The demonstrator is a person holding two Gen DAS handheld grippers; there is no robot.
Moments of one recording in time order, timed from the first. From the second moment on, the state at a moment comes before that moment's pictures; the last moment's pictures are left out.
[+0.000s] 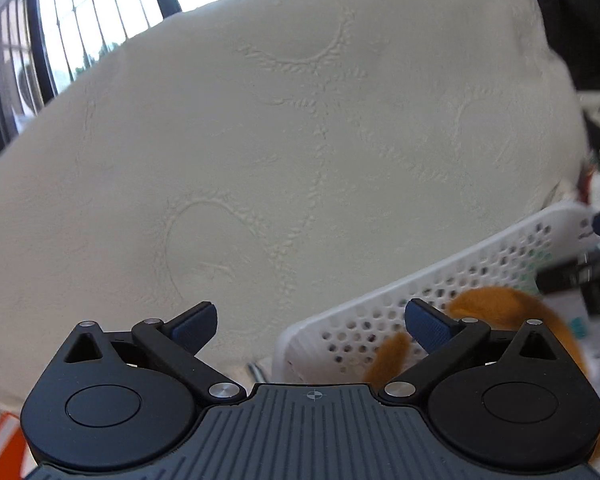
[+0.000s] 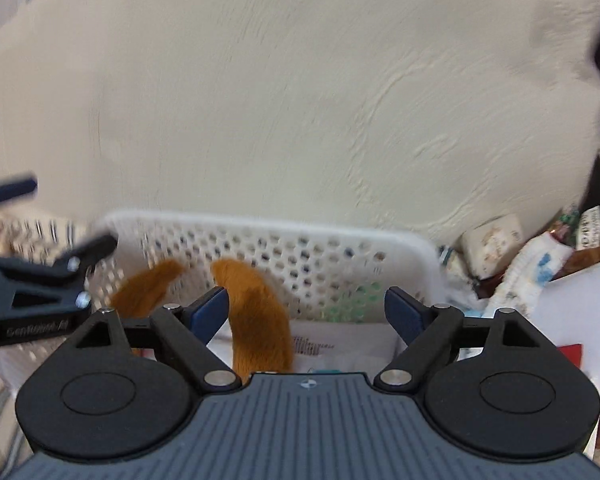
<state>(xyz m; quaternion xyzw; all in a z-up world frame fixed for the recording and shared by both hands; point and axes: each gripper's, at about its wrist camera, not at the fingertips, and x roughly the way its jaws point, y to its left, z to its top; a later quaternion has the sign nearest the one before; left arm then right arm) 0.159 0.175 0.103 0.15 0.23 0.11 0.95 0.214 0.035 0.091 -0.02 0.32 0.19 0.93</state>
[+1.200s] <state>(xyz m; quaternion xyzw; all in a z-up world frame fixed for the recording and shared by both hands) 0.037 -0.075 -0.033 0.11 0.24 -0.02 0.96 0.059 -0.200 -0.010 -0.07 0.26 0.10 0.96</state>
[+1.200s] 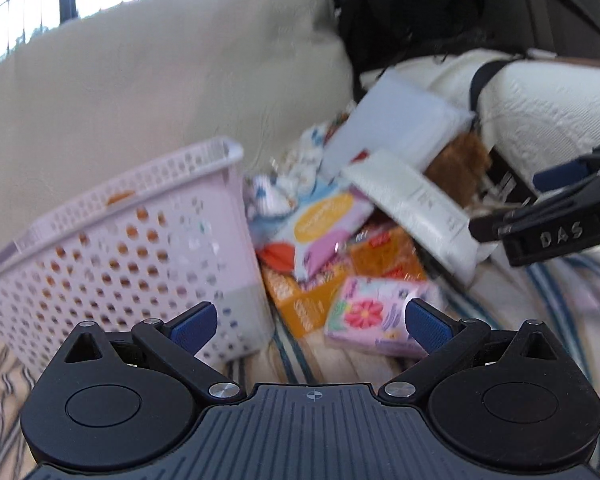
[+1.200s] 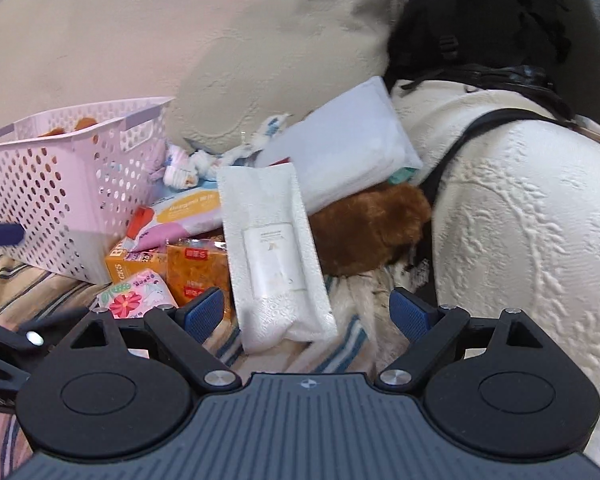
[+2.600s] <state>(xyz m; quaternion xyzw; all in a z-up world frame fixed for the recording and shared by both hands) 0.101 -0.098 -0.060 0.09 0.27 -0.14 0.95 0.121 -0.221 -0.038 -0.02 0.34 0.19 0.92</state>
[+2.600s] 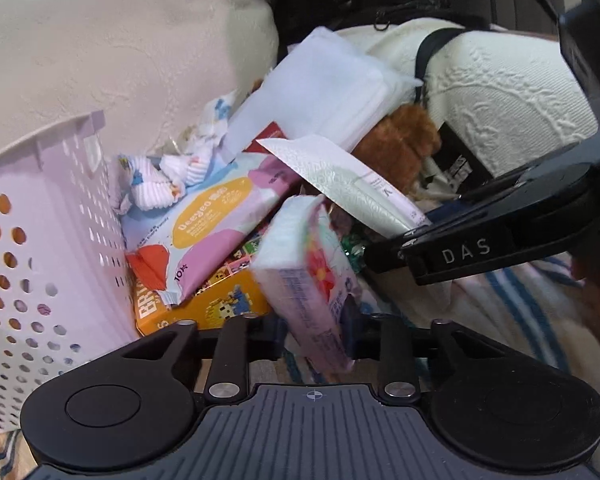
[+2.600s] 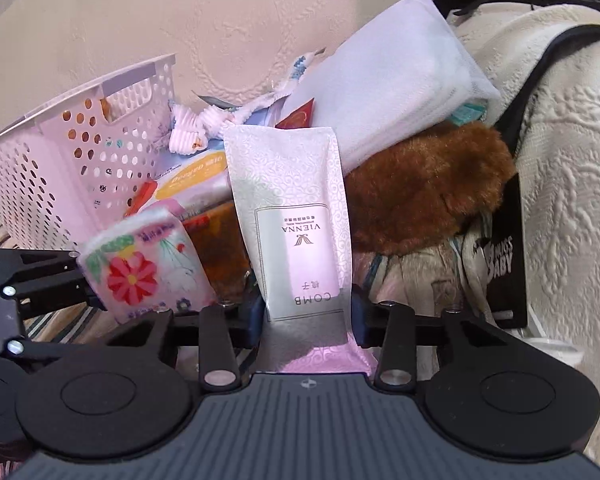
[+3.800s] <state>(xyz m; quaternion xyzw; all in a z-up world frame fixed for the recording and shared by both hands) 0.058 0.029 0.111 0.08 0.13 -0.01 0.99 0.089 -0.139 0.112 -0.01 0.20 0.20 0.96</state>
